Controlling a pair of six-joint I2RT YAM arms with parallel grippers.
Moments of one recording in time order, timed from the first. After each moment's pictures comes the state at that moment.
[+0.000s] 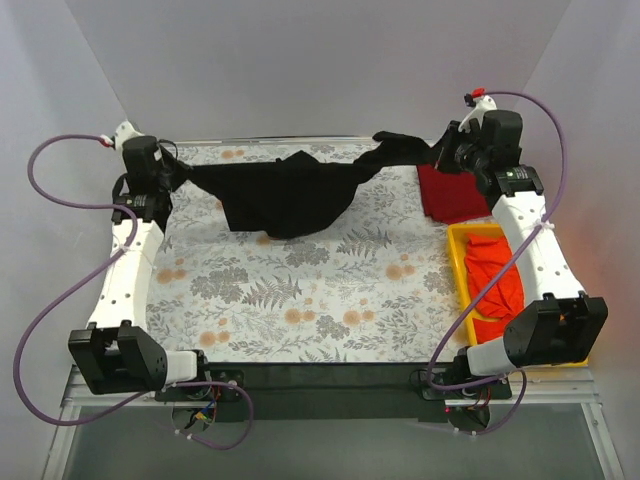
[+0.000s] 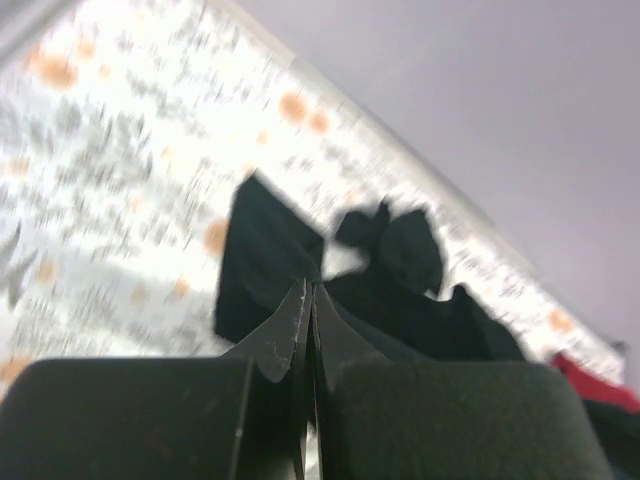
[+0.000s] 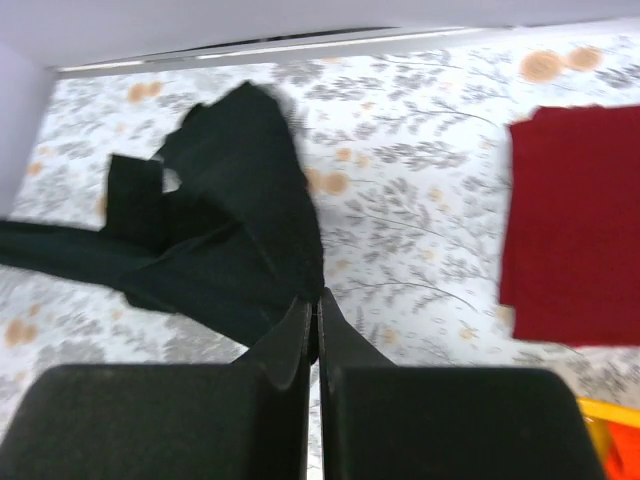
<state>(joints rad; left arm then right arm) 0.04 1.30 1.20 -0.35 -0.16 -0.65 0.10 1.42 1.41 -0.43 -0.27 0.28</state>
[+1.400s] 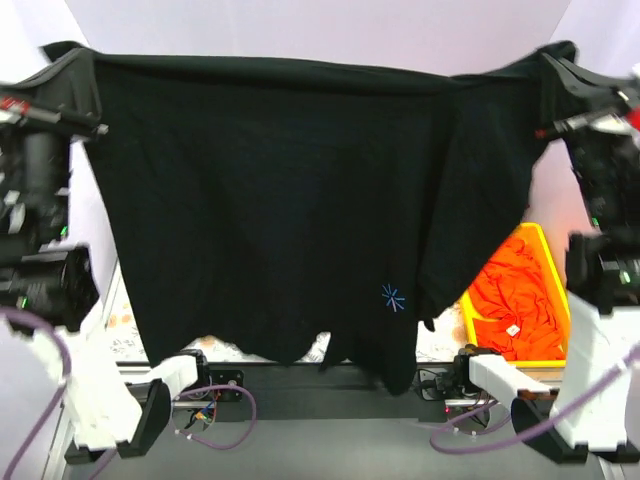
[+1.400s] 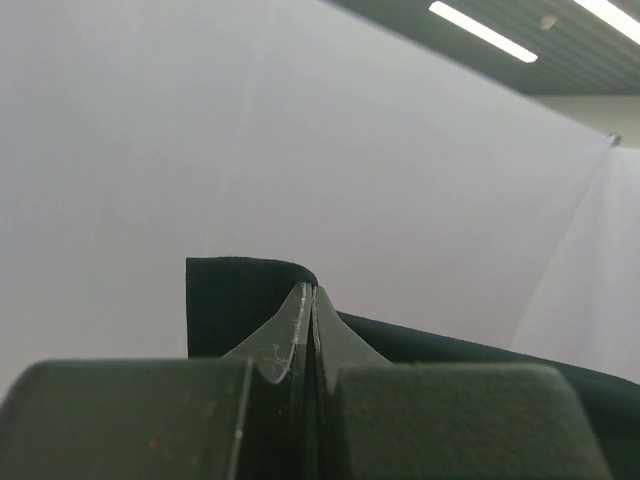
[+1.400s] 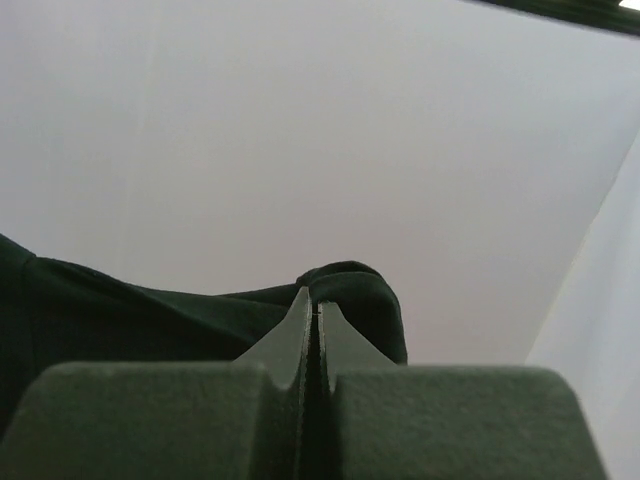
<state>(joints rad) 0.11 1.11 2.13 -0.38 0.15 -0.51 0.06 1.01 1.85 -0.21 -0.29 -0.11</state>
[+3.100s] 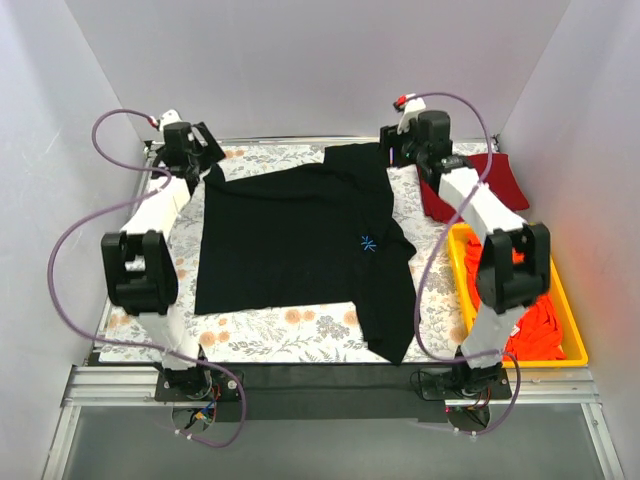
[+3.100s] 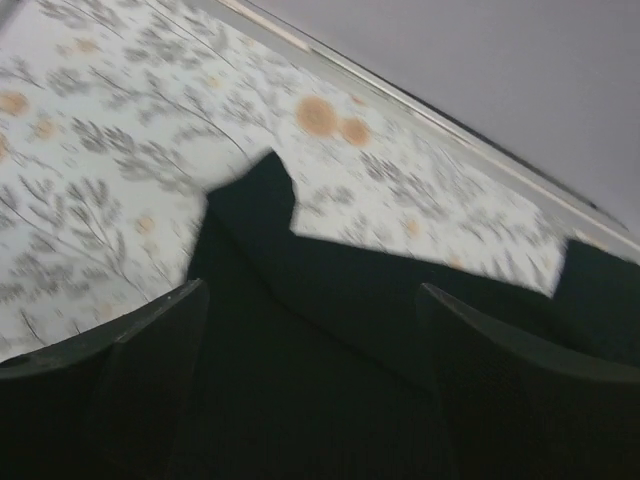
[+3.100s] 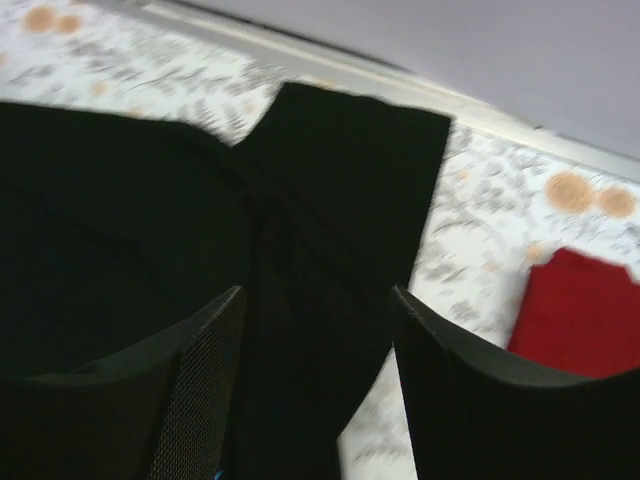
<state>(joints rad) 0.04 1.87 1.50 -0.10 -0.14 -0.46 0.25 1.88 1.58 -0.11 -0.22 -0.01</state>
